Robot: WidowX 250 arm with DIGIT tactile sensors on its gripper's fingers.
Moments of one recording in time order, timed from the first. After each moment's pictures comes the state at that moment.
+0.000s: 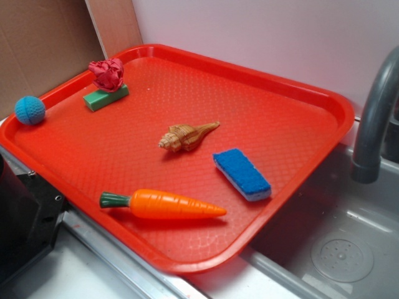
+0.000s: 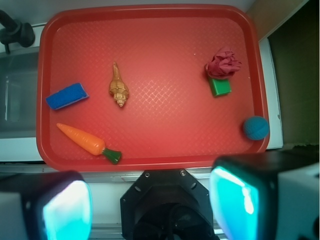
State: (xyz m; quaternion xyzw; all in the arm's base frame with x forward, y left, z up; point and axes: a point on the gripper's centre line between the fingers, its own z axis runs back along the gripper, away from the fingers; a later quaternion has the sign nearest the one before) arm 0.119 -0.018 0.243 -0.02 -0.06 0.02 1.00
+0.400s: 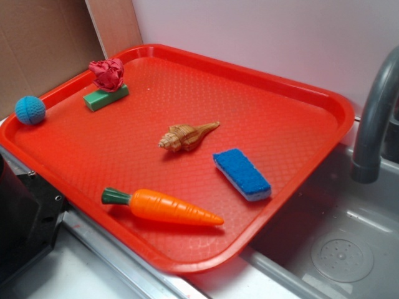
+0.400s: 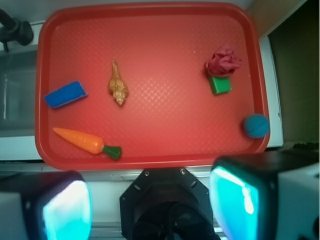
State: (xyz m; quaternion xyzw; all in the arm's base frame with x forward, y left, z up) arm 0.119 -0.018 0.238 -0.02 -0.05 0.02 1.00
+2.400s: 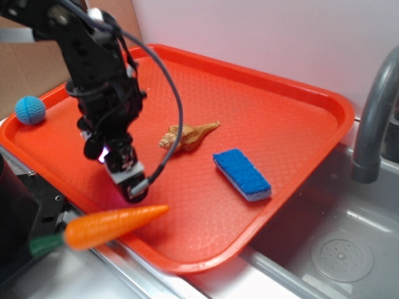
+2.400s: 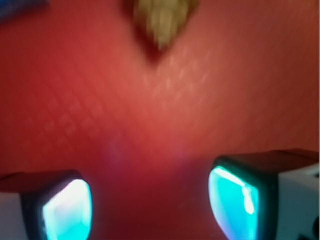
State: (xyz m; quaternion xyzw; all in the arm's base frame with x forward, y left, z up) arm 0.139 -0.065 0.039 -0.01 -0.01 -0.09 1.00
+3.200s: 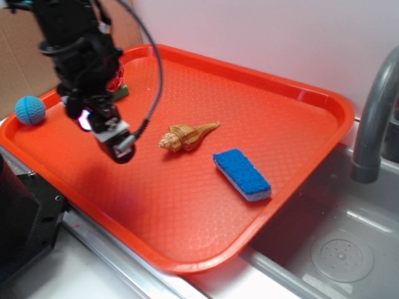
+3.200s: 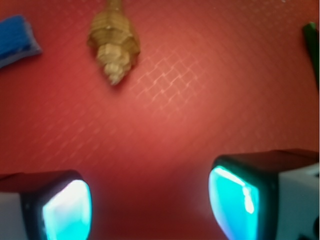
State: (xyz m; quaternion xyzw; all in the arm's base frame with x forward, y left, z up) arm 0.155 -0.036 0.065 -0.01 -0.02 -0.04 1.00
